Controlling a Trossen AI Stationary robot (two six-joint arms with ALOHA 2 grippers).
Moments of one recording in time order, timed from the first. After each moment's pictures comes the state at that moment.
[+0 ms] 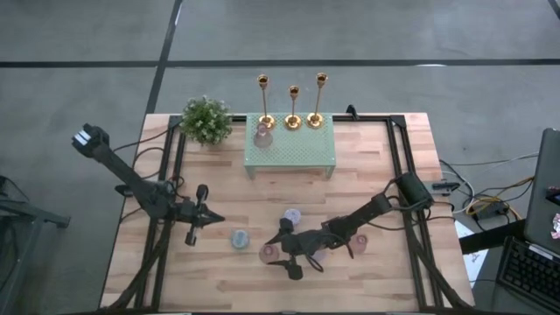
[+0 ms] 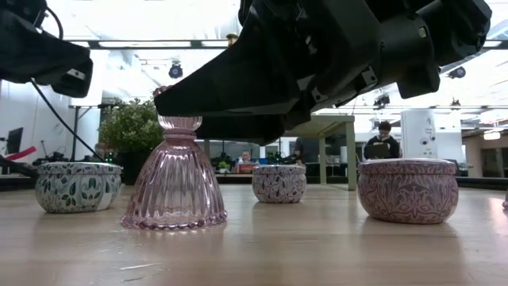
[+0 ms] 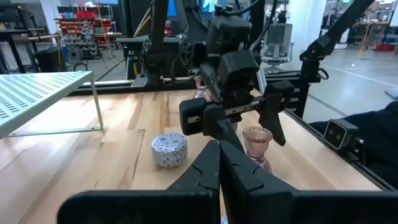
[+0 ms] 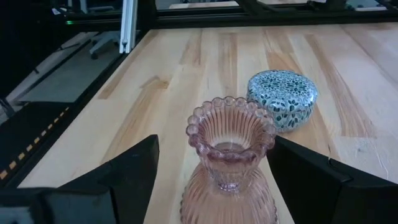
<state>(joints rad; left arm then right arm) -0.70 0.60 0.01 0.57 -0.57 -0.05 0.40 2.12 1.06 0.71 0.18 0.21</state>
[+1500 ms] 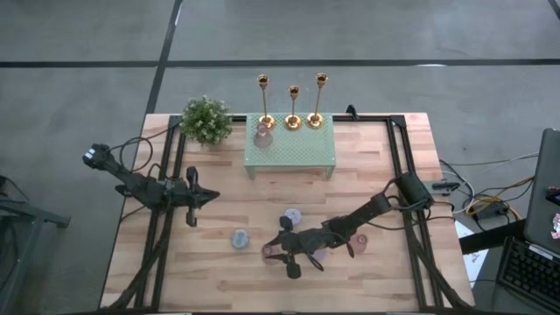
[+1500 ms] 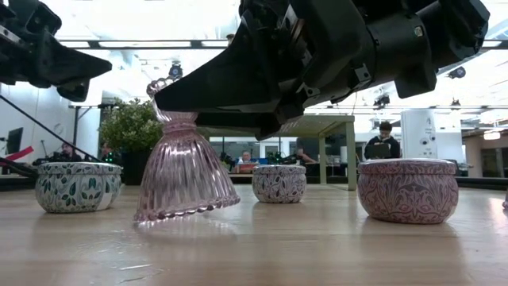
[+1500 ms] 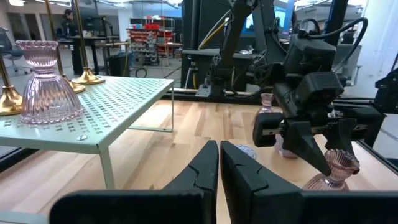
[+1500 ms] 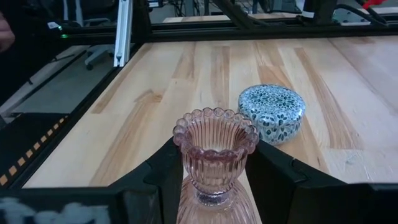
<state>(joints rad) -0.56 0.13 0.01 0.06 -0.68 -0.06 0.40 2.12 1.06 0.76 0.21 0.20</state>
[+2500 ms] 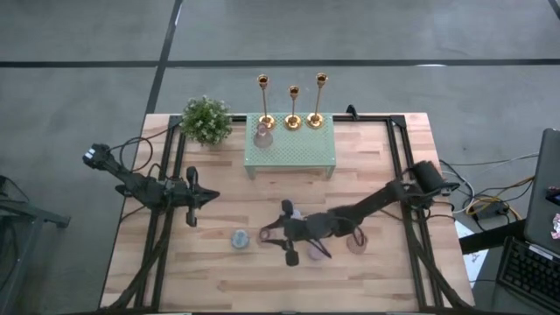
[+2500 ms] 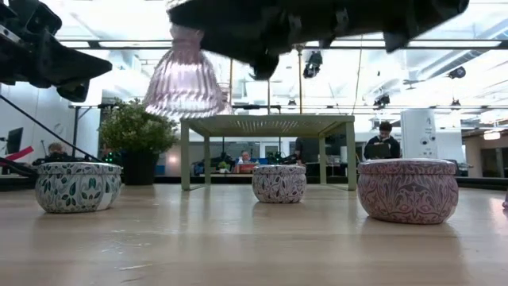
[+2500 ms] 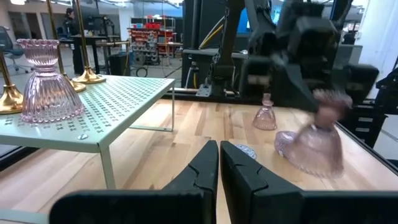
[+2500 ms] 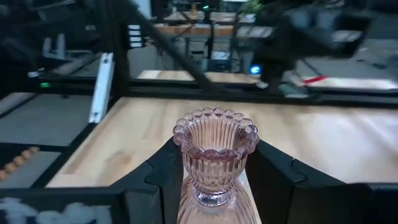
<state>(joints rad) -0.56 0.13 0.01 0.06 -0.68 -0.06 0.35 1.94 1.04 0.74 0.26 0.07</state>
